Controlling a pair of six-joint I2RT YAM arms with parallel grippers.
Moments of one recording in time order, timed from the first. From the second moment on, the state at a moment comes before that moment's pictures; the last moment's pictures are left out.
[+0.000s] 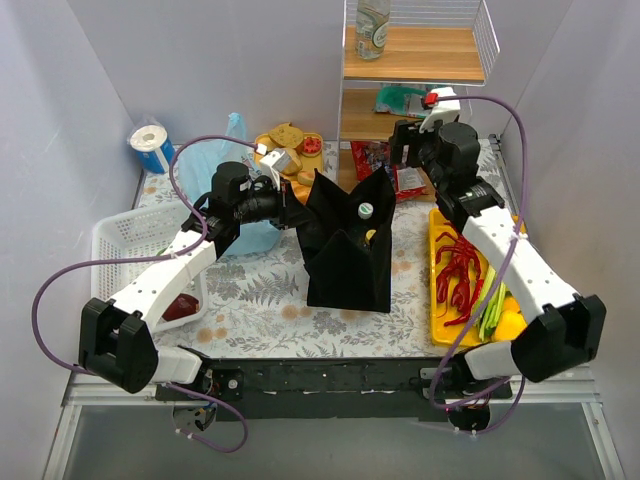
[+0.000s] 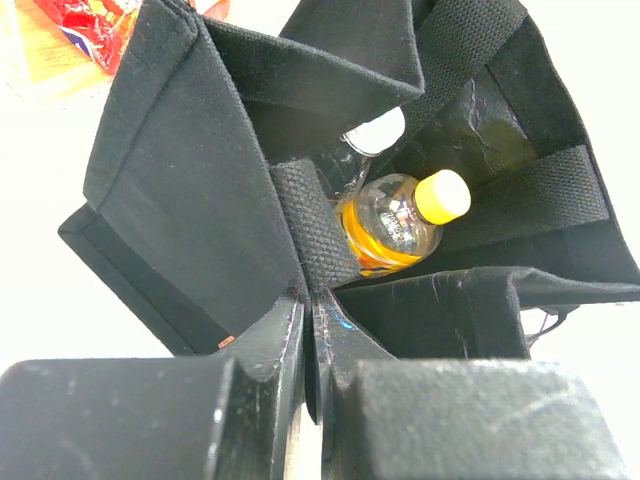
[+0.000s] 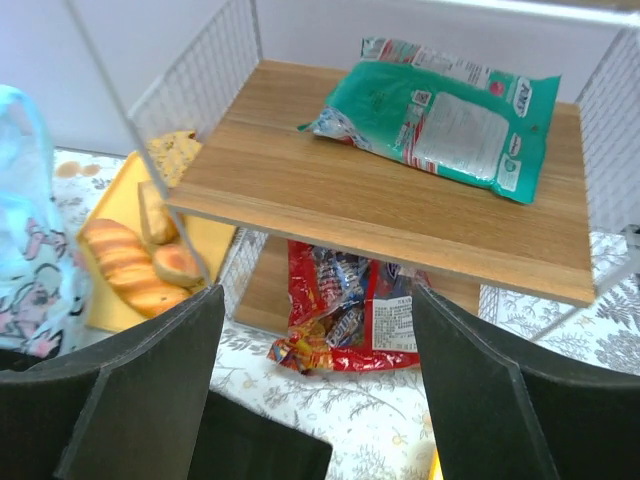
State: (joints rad) left arm -0.43 1.34 1.07 -0.08 0.66 -0.31; right arm 0.42 1.33 1.32 -0.09 0.15 0.05
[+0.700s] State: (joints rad) left arm -0.43 1.34 1.07 -0.08 0.66 -0.28; right arm 0.30 1.74 1.27 0.55 0.09 -0.15
